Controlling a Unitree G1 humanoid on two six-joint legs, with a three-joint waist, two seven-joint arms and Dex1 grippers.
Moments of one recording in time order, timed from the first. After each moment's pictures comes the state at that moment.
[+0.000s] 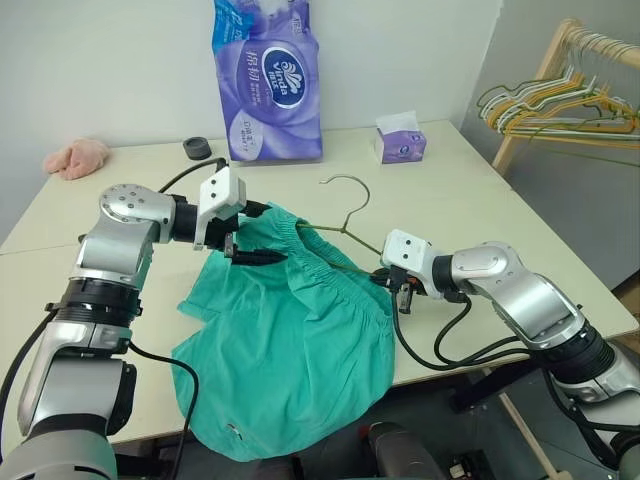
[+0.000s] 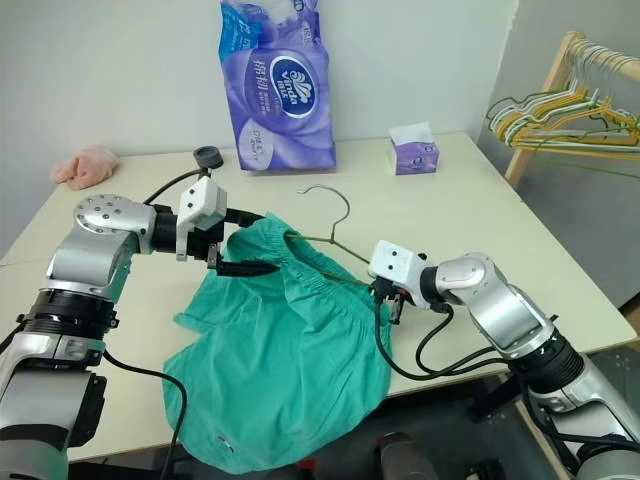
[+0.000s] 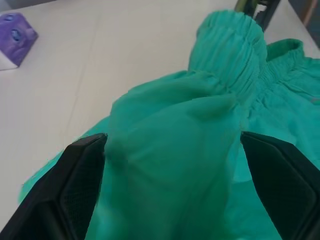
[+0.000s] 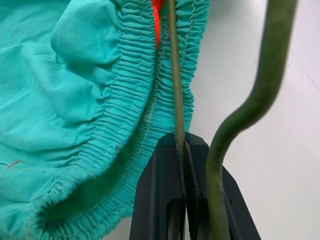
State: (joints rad) left arm -0.77 0.78 -0.14 0.37 -0.24 0.19 -1.44; right arm -0.64 -0.66 0.46 -0.27 0.13 0.72 0.87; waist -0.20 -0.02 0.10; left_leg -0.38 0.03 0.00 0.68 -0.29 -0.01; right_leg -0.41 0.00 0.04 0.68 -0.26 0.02
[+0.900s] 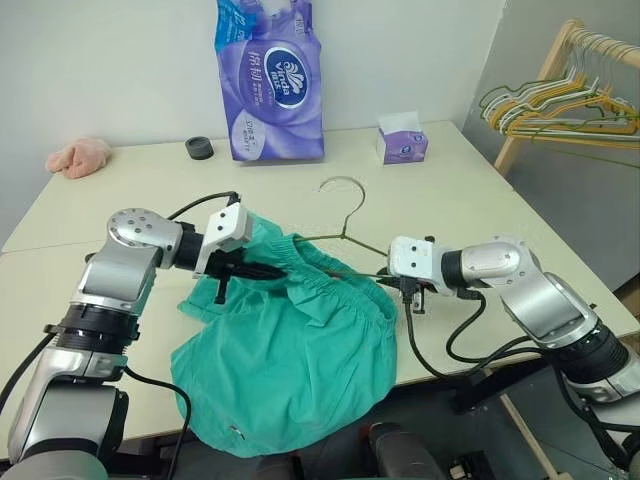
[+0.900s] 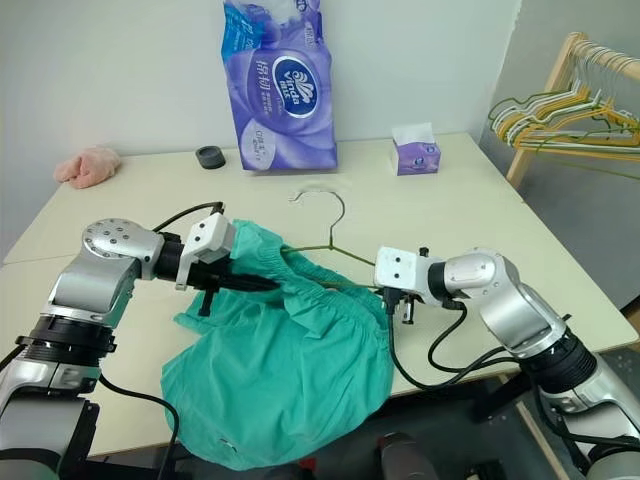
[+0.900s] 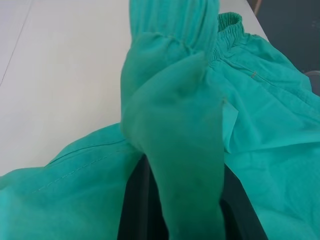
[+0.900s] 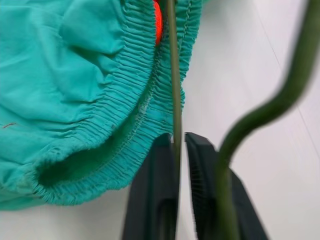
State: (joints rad) left arm -0.64 0.80 -0.14 0.23 -0.24 0.26 -1.50; right arm -0.63 -0.73 0.45 -0.26 0.01 0.50 1.01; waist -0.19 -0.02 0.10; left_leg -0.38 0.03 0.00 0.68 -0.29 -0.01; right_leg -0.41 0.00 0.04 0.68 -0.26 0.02
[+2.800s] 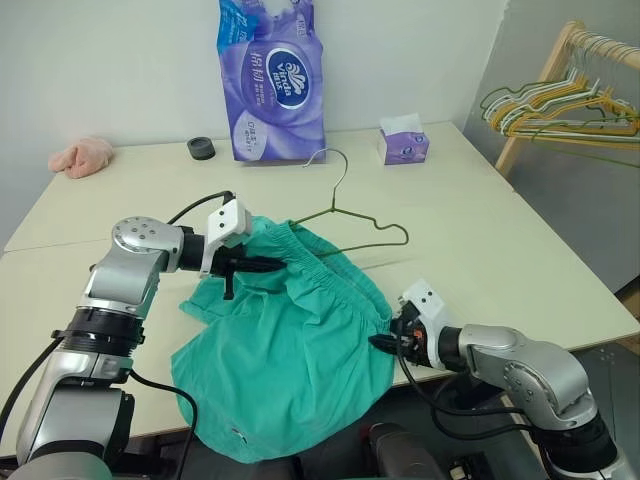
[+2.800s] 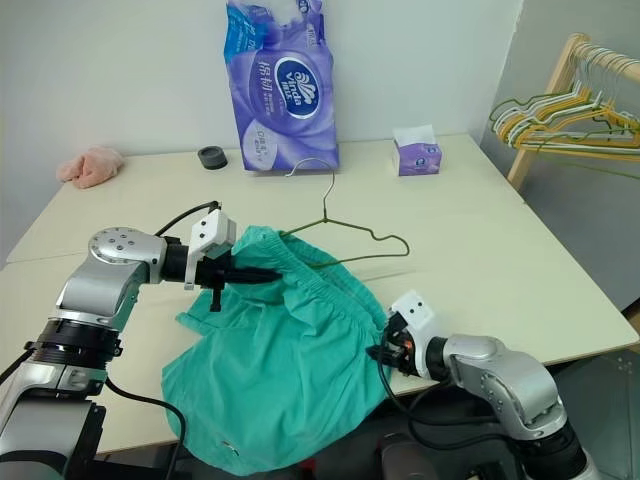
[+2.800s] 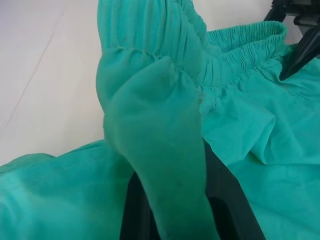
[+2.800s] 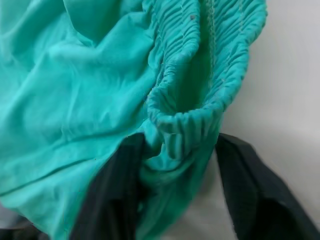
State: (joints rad) left arm -0.64 0.77 -0.11 0.28 -0.24 0.26 -1.36; right arm -0.18 -0.47 0.20 -0.51 0.47 1.09 0.48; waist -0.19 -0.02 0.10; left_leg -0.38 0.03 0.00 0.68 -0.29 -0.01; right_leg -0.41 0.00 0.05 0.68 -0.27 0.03
